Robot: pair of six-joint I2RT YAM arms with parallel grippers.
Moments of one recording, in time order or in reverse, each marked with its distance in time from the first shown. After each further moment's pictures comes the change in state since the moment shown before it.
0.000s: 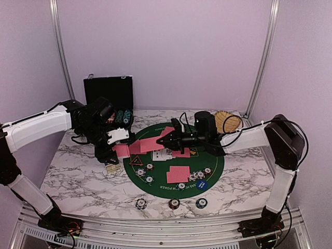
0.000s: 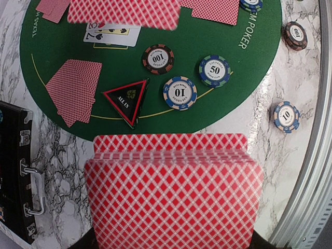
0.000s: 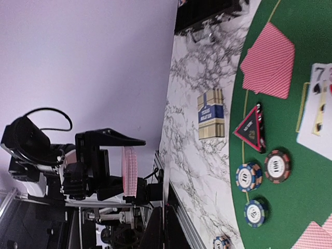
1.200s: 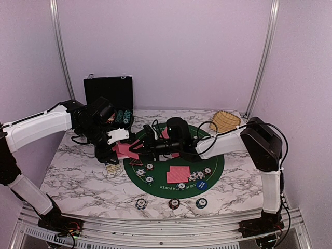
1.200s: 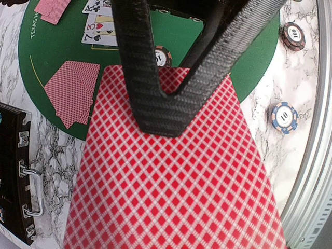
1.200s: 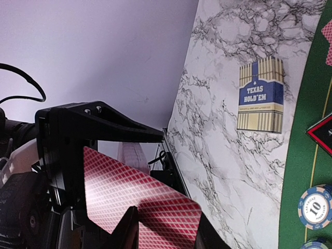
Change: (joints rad) left arm 0.000 0.000 0.000 0.000 0.008 0.000; right arm 0.190 0.214 0.242 0.016 0.043 -0.006
